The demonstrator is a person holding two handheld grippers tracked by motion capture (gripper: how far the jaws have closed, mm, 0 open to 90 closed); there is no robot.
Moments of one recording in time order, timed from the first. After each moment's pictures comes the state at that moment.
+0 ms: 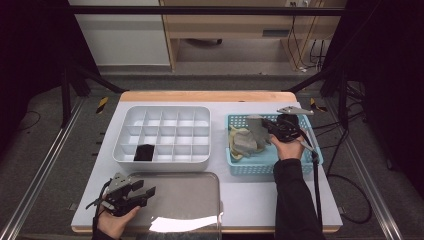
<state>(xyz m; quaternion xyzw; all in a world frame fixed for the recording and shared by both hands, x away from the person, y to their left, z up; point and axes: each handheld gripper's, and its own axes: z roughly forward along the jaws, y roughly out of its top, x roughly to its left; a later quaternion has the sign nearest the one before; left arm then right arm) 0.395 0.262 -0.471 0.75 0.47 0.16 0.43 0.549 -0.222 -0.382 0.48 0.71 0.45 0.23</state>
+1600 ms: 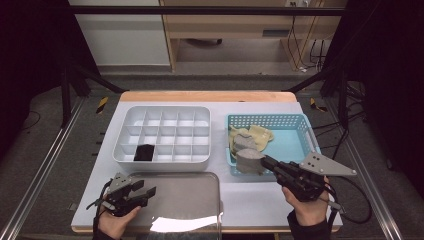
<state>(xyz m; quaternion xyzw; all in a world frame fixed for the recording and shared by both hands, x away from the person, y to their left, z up) 0.394 0.260 -0.470 0.75 0.47 0.17 0.43 0.372 -0.210 -0.337 0.34 0.71 0.59 0.20</state>
